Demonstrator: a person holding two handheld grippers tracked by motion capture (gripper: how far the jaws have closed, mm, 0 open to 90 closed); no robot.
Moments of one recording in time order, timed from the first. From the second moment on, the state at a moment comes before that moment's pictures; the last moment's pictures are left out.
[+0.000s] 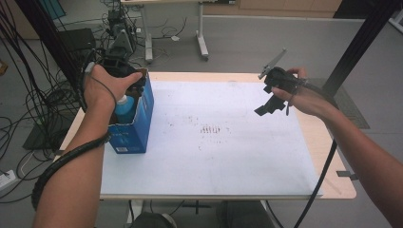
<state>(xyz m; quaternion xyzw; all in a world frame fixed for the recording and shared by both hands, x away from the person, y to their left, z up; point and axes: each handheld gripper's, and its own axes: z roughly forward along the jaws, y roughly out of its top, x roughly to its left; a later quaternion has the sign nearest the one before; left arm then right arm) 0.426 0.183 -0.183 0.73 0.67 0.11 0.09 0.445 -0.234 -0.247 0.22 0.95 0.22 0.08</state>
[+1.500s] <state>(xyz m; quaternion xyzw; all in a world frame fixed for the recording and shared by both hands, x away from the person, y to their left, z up) 0.430 0.090 -0.193 0.80 0.58 0.06 0.12 0.497 -0.252 -0.242 0.28 0.94 0.19 0.08</state>
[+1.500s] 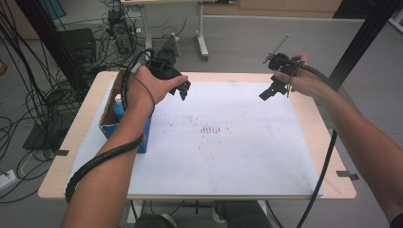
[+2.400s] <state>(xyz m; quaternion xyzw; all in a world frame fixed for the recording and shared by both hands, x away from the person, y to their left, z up) 0.428 0.087 -0.198 0.80 0.58 0.06 0.12 0.495 -0.251 -0.243 0.28 0.94 0.18 0.08</state>
